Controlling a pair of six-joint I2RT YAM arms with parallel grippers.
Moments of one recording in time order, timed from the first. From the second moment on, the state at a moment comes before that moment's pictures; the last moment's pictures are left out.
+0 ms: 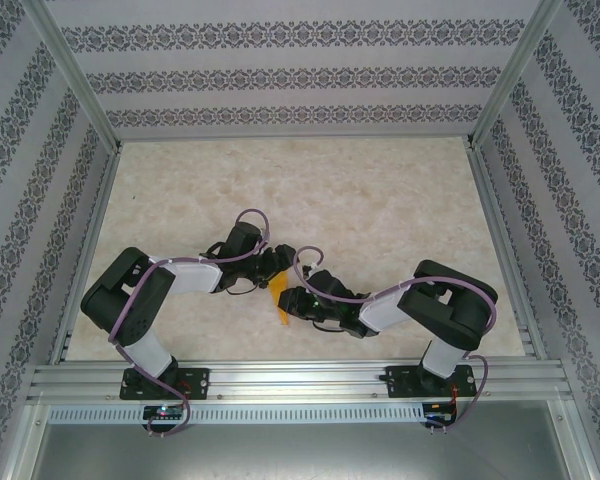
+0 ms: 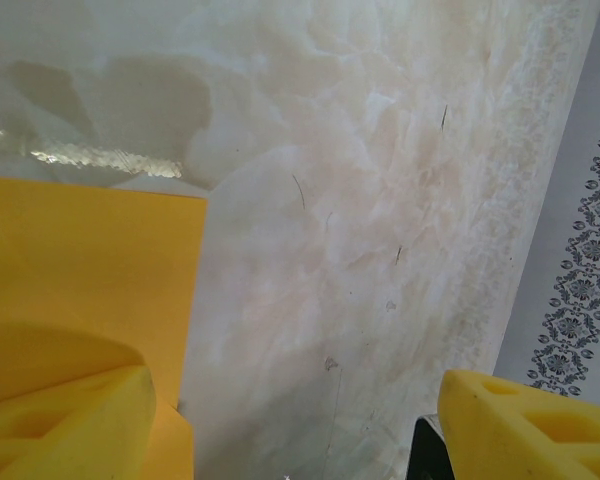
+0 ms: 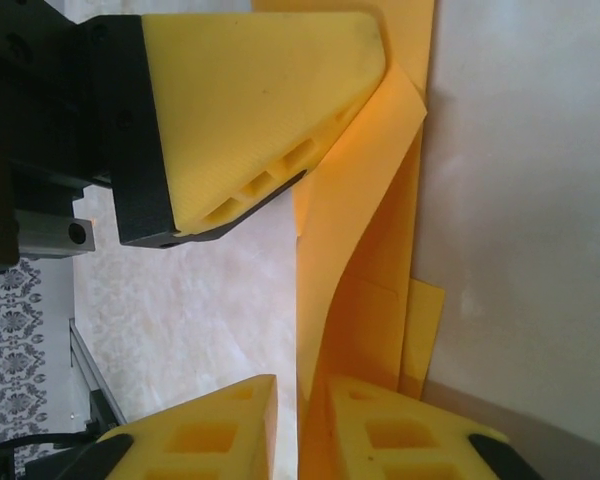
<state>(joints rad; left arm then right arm) -0.58 1.67 0.68 0.22 0.46 -1.13 0.99 1.71 0.46 0.66 -0.15 1.17</state>
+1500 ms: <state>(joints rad) -0.58 1.67 0.68 0.22 0.46 -1.13 1.06 1.73 0.49 0.64 -0.12 1.22</state>
